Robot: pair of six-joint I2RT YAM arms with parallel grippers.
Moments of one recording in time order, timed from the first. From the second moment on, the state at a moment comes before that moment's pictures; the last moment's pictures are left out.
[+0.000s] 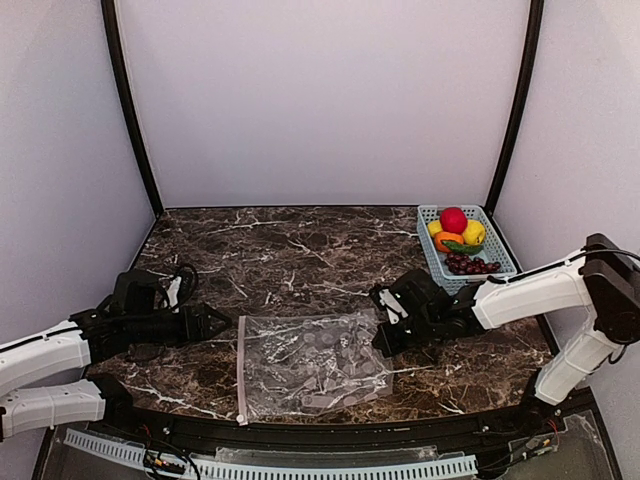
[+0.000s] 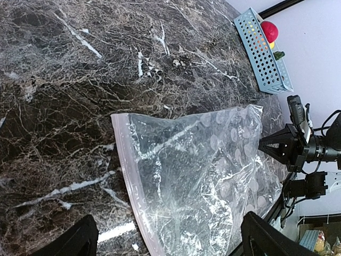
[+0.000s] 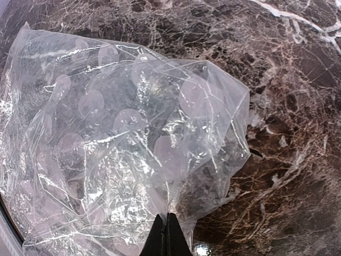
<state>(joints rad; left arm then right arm) -0.52 0.79 0.34 -0.21 0.31 -0.69 0.92 1.55 0.71 -0.12 -0.08 0.48</state>
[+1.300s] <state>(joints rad) -0.63 0.87 0.33 -0.06 0.32 -0.81 0.73 1.24 0.84 -0.16 -0.16 0.11</state>
